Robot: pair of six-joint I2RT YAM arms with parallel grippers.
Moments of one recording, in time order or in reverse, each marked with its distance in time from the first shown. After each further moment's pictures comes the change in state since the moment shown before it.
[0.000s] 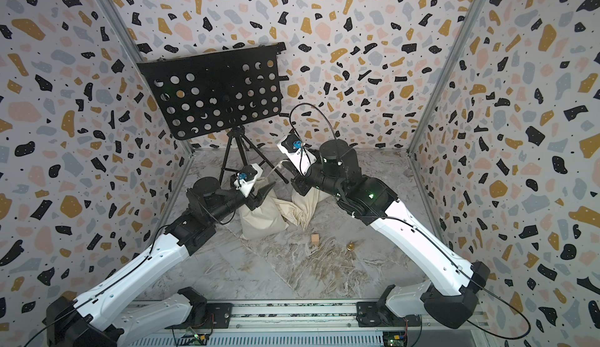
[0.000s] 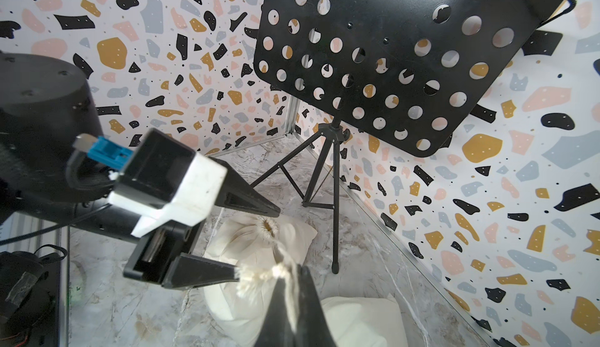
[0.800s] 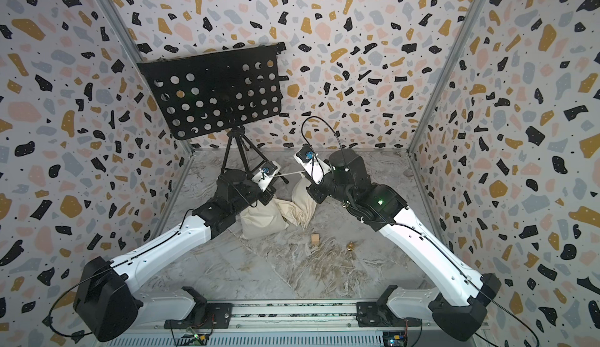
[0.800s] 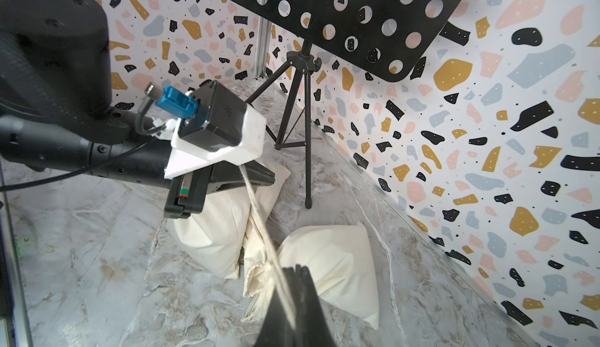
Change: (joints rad) left arm -0.030 0.220 0.060 -0.025 -0.190 0.029; right arm -0.079 -0.112 -0.141 -0.107 0.108 -0.047
